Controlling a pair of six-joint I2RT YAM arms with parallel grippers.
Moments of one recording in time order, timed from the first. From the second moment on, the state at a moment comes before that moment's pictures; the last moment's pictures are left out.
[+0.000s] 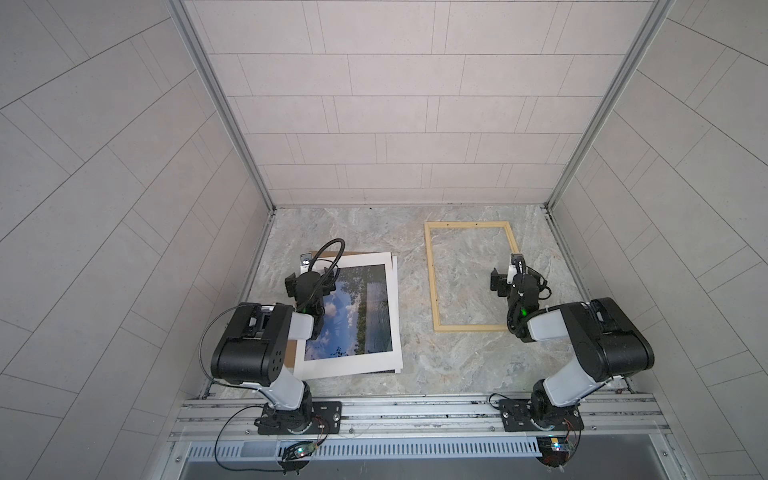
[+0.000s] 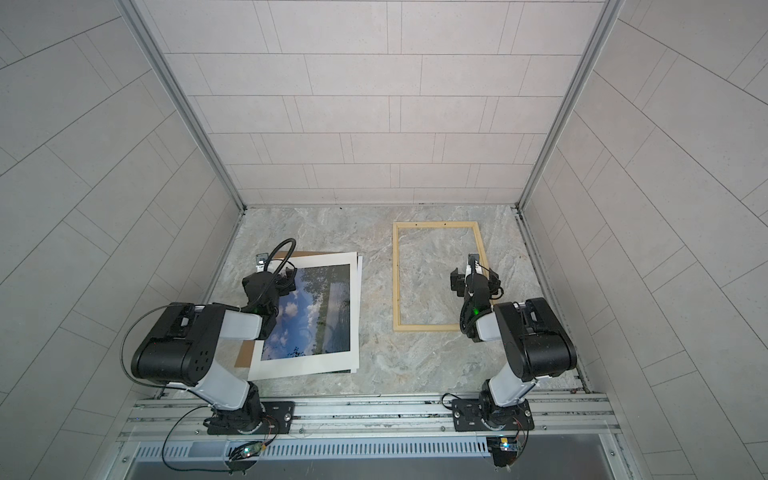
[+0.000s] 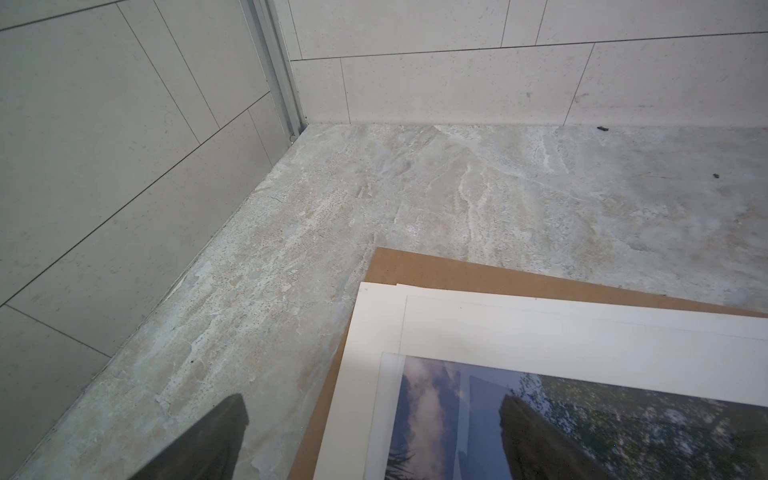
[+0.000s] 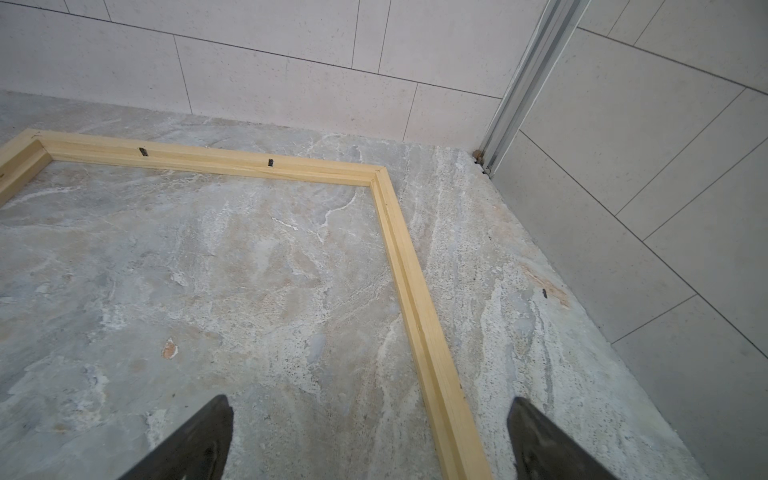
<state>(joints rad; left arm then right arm) -0.06 1.59 0.38 0.83 -0.37 -0.03 0.09 1.59 0.35 0.91 0.36 -0.07</state>
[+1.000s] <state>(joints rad) -0.13 1.36 0.76 0.17 -0.59 -0.11 0.03 1.12 0.64 0.22 0.33 0.13</state>
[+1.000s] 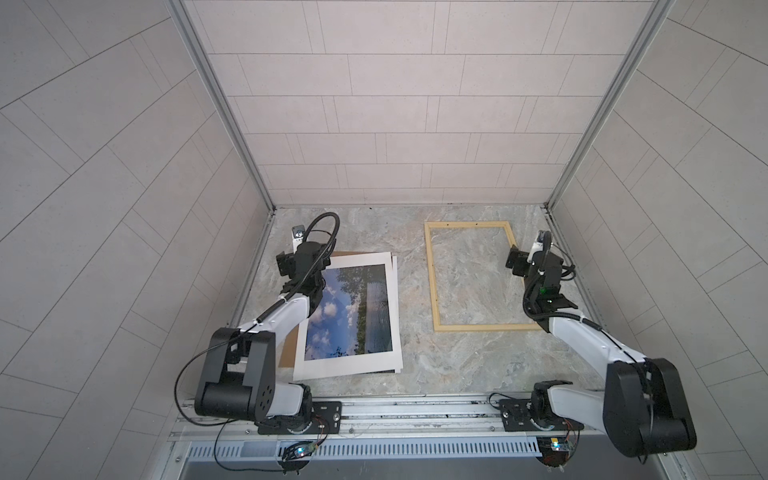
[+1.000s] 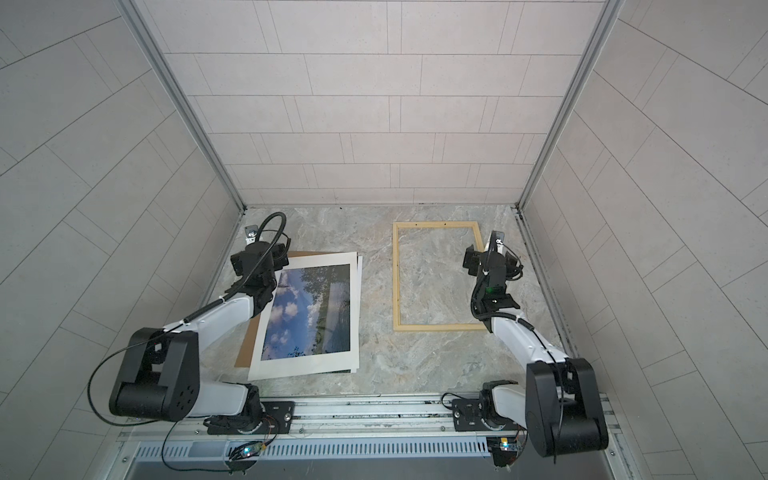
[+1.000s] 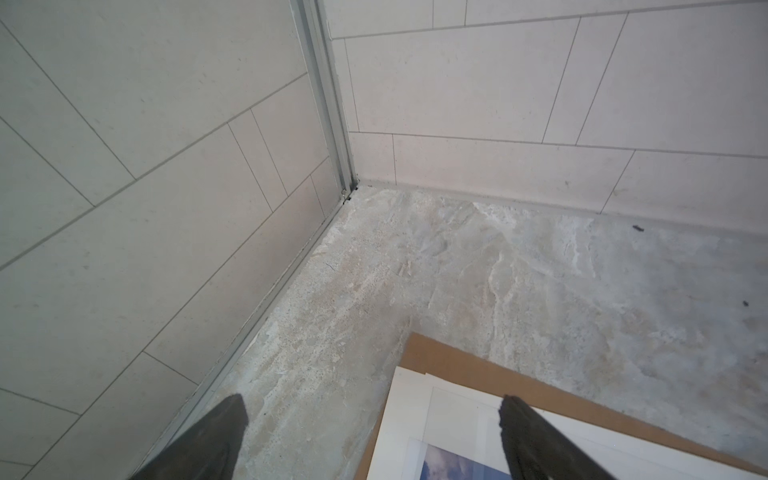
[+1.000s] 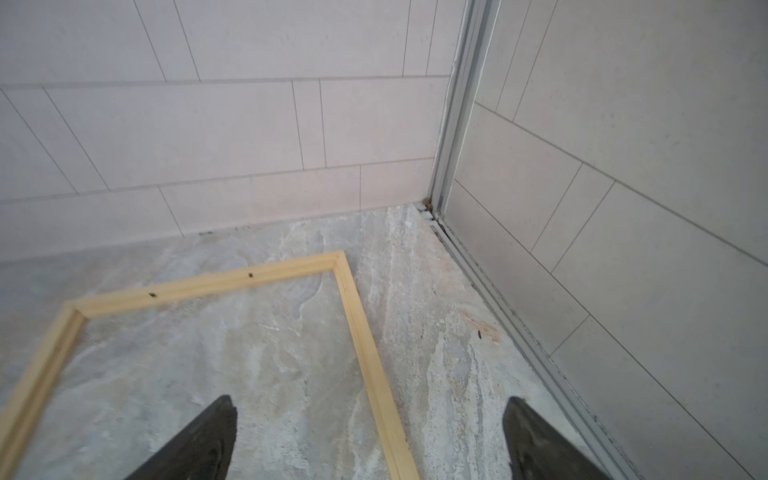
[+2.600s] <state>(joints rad) -0.59 1.22 0.57 -0.63 -0.02 -0.79 0.93 1.51 0.56 0.16 -0.36 0.91</state>
